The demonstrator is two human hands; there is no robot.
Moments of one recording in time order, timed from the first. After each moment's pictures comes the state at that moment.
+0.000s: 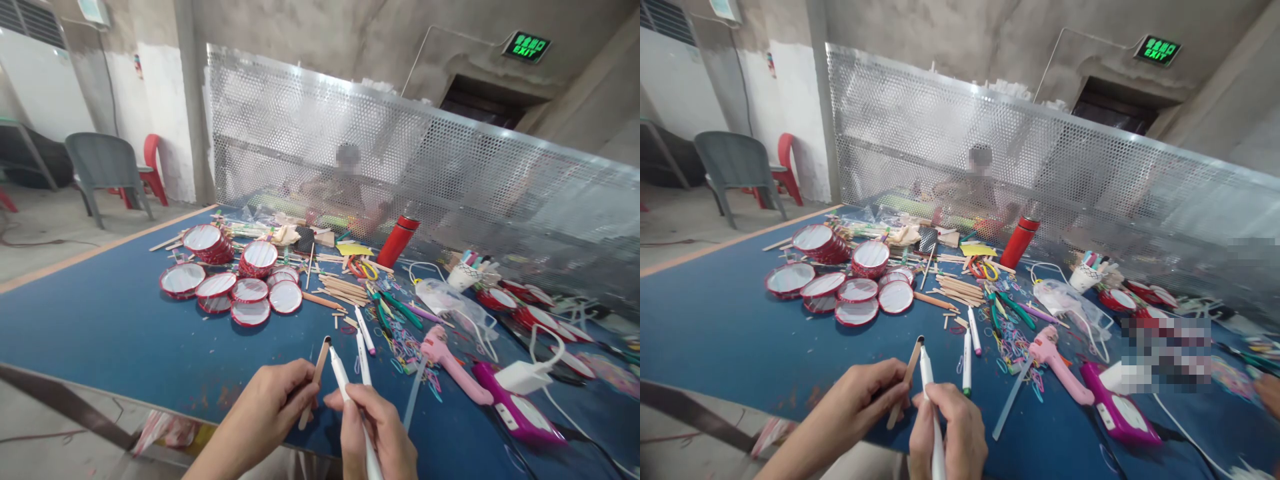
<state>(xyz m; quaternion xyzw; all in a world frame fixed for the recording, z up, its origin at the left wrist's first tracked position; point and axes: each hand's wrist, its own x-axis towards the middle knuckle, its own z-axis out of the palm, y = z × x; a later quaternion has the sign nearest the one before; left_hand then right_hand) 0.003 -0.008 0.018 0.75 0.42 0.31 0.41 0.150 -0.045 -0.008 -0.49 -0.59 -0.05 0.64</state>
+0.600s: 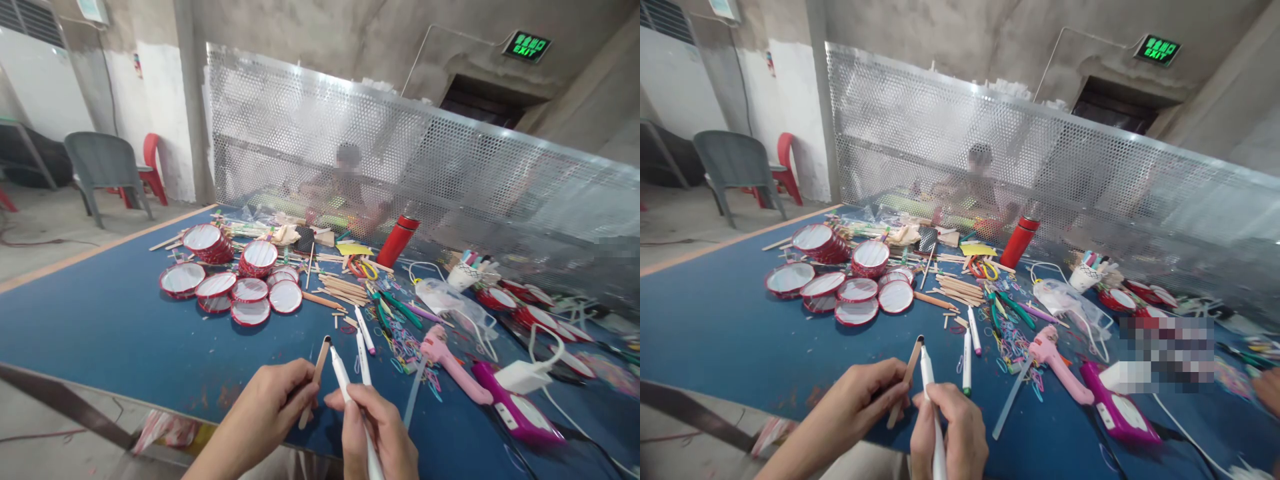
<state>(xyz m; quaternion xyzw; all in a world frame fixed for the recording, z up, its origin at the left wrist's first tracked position) 0.003 -0.009 0.018 0.75 0.42 0.31 0.41 0.150 -0.045 -0.008 -0.48 -0.59 -0.04 0.65</state>
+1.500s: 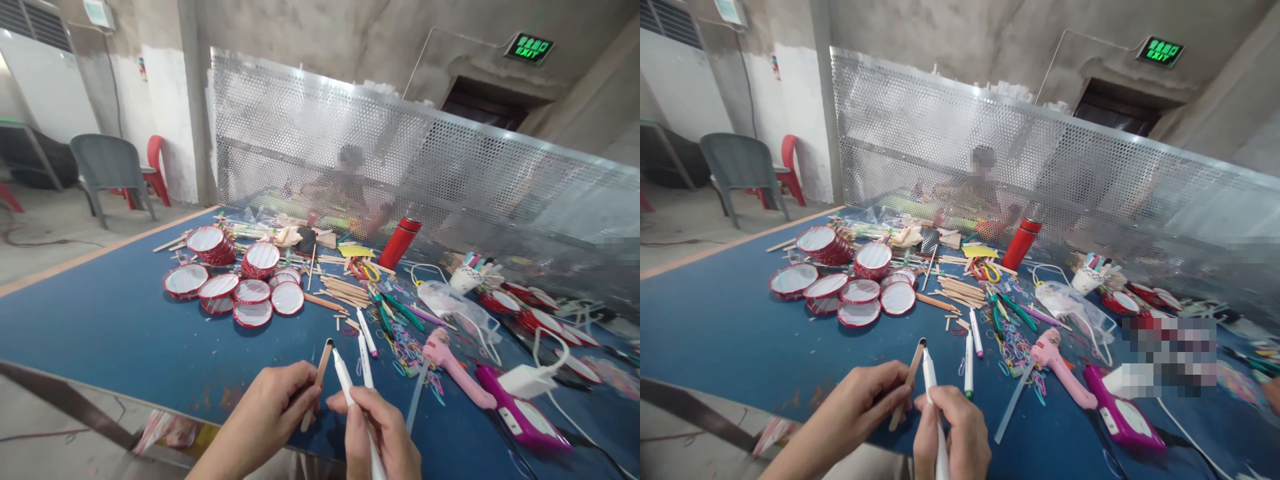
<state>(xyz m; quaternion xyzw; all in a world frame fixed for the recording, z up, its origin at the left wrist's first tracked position) 0.004 -0.008 0.018 0.74 0.43 0.30 0.41 0.148 -0.046 -0.006 -0.48 -0.58 -0.03 0.65</state>
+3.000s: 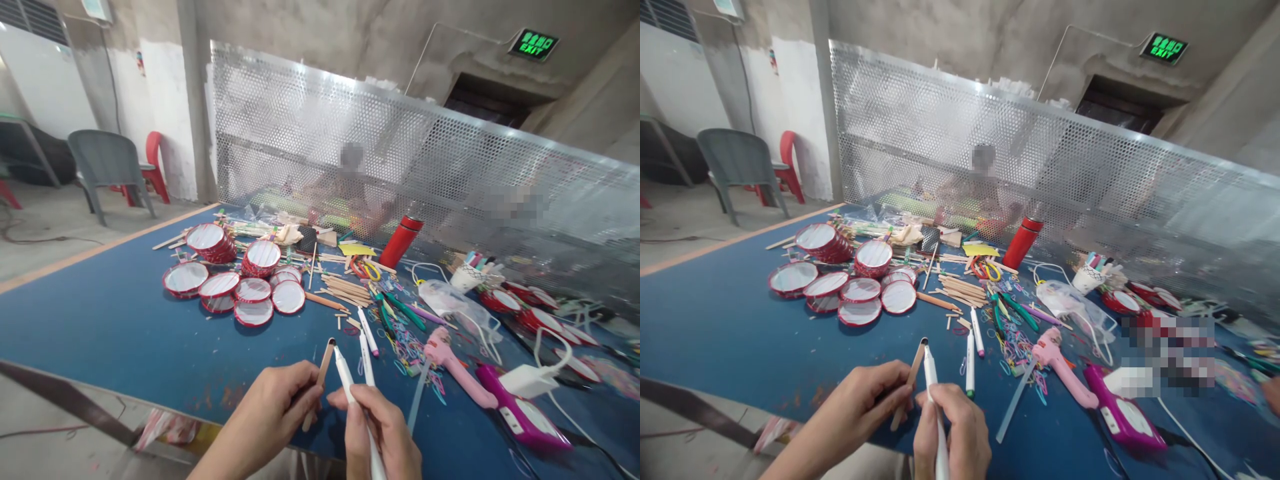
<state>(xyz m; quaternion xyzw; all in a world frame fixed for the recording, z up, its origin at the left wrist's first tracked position) 0.004 -0.010 0.019 0.74 0.42 0.31 0.42 0.148 -0.045 -0.005 -0.48 -0.60 -0.05 0.64</state>
